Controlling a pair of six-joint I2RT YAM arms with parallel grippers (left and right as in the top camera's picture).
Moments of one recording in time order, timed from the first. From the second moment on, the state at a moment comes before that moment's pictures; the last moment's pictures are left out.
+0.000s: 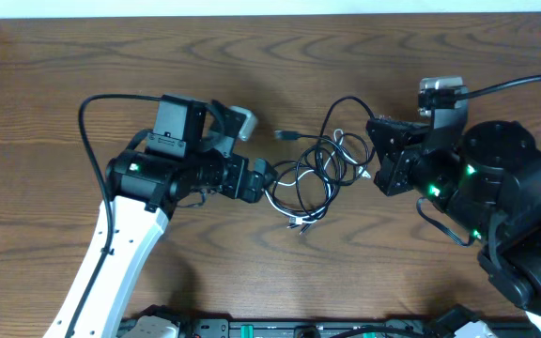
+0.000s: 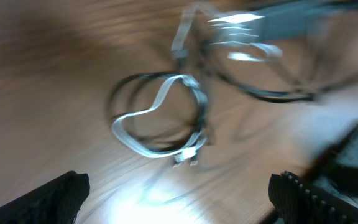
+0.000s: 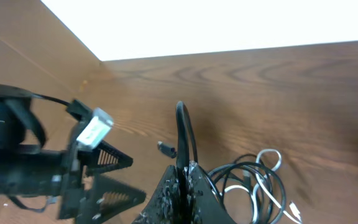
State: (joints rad) left arm -0.30 1.27 1.19 -0.95 0.50 0.03; right arm 0.56 1.03 1.39 -0.79 -0.03 0.47
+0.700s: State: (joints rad) left arm -0.47 1.65 1.19 -0.70 0.52 0.15; right arm 0.56 0.95 1.39 -0.85 0.03 0.46
